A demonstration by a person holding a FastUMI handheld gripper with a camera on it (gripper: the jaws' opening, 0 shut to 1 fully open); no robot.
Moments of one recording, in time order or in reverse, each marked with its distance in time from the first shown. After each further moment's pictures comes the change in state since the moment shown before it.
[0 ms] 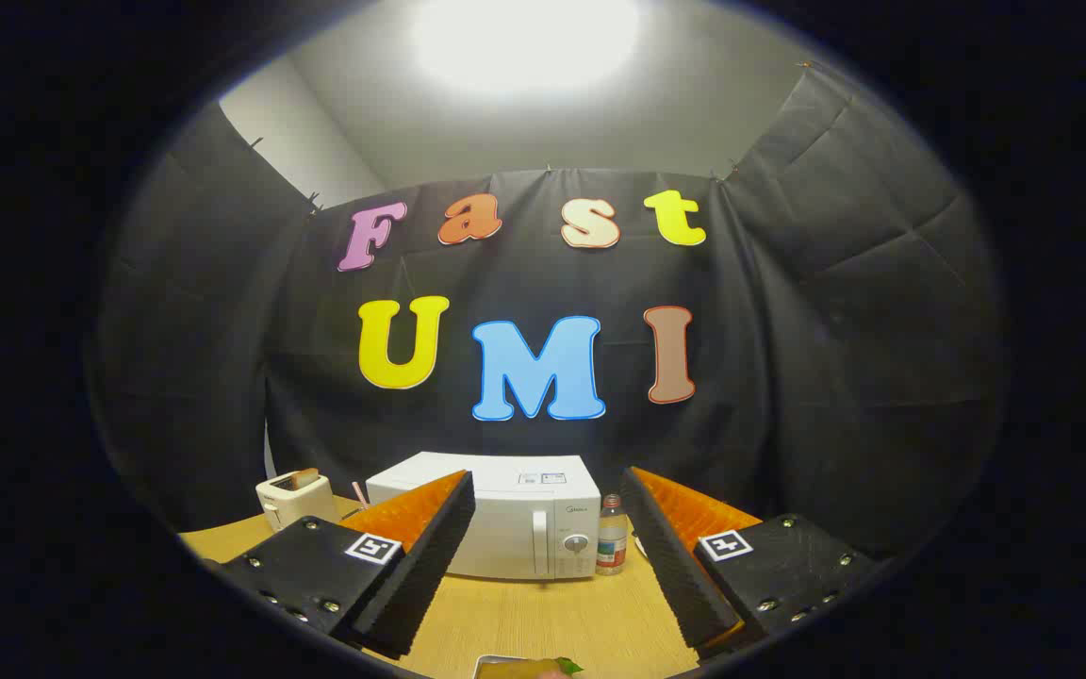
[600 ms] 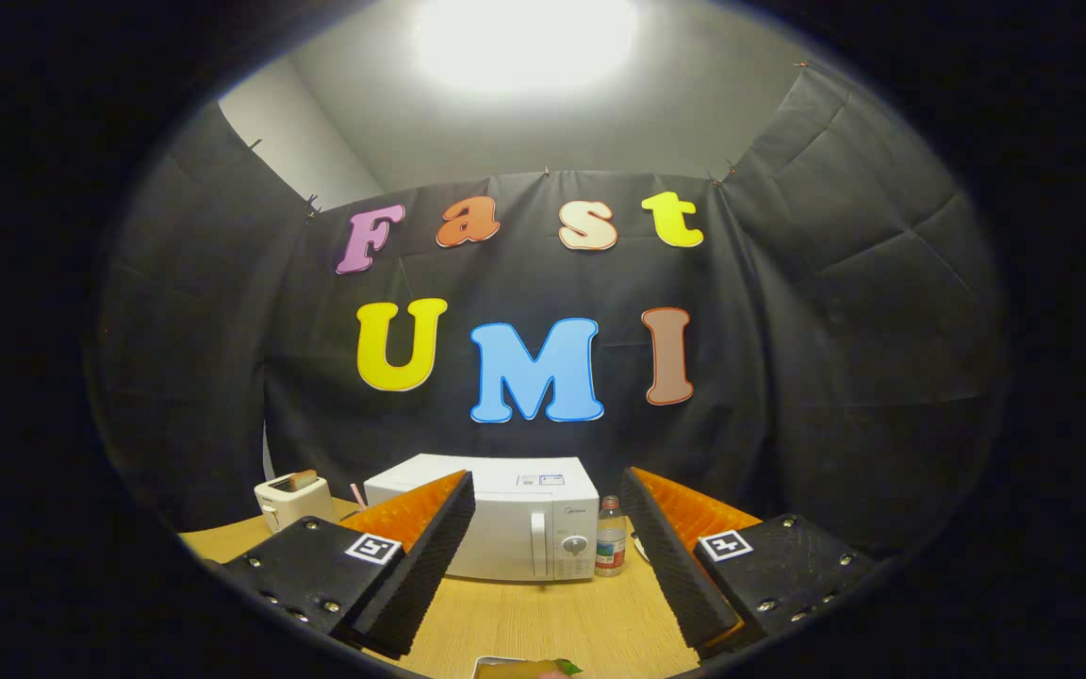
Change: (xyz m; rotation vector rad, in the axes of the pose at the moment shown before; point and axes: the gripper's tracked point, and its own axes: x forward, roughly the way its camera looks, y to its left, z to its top) arm 0.002 -0.002 -0.003 -0.001 -0.005 -0.004
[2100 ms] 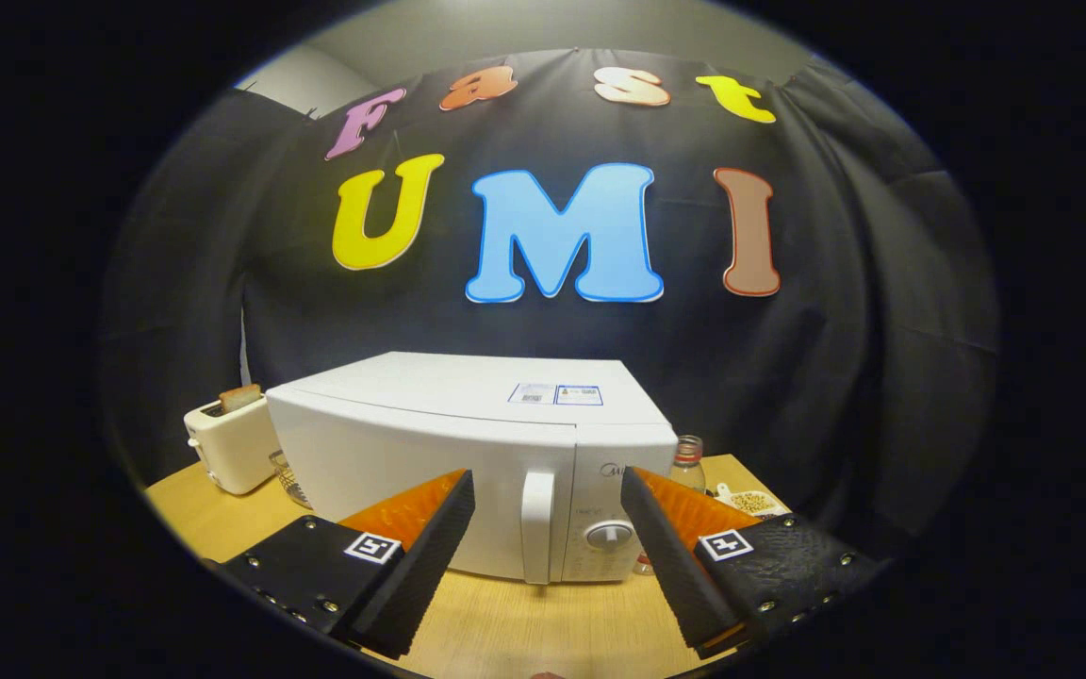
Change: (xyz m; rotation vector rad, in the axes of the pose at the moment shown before) arm 0.227 0.006 -0.190 -0.039 0.328 0.117
